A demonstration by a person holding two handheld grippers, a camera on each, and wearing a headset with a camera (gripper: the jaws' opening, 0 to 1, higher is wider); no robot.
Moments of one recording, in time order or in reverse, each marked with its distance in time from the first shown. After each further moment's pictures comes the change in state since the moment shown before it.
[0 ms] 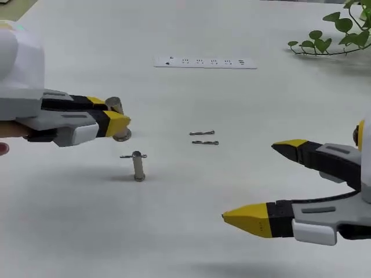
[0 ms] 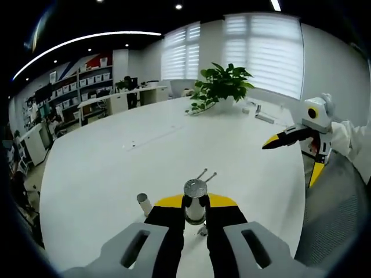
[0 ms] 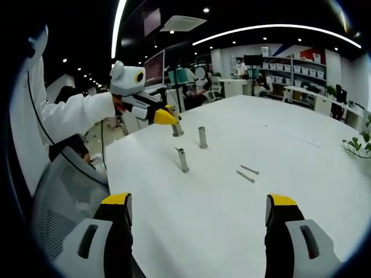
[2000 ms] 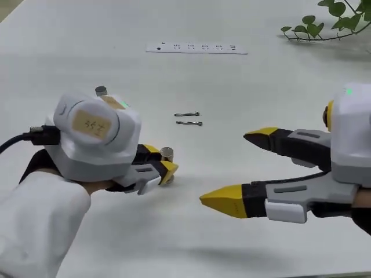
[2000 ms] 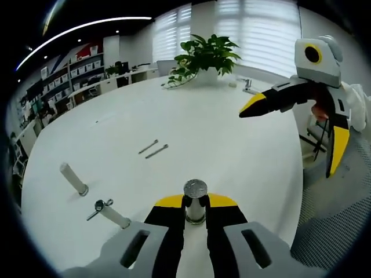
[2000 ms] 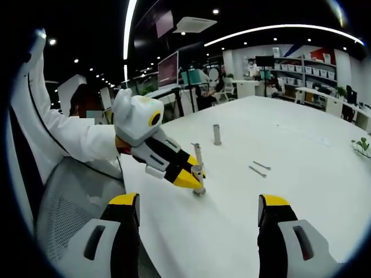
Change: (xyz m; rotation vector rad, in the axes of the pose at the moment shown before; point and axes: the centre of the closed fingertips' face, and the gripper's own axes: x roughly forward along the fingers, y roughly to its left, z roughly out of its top) left arm 0.074 -0.089 -0.072 -0.001 0.144 -0.011; right arm -0.011 0.018 -0.013 -0.018 -0.004 0.104
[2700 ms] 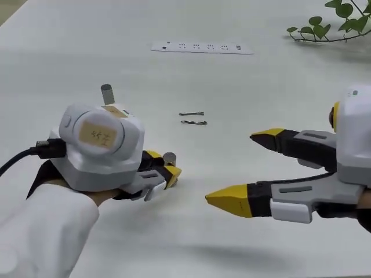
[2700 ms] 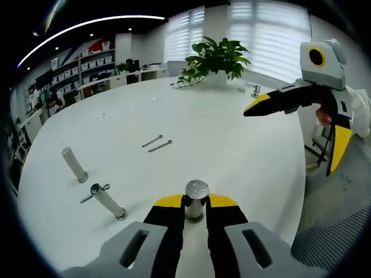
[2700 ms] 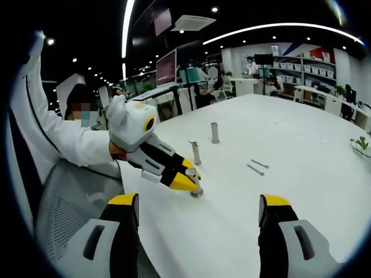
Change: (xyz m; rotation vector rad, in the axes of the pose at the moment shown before) left arm 0.000 -0.003 -0.008 -0.077 -0.029 0.047; right arm -0.001 -0.004 -0.002 0.003 0.016 -0.013
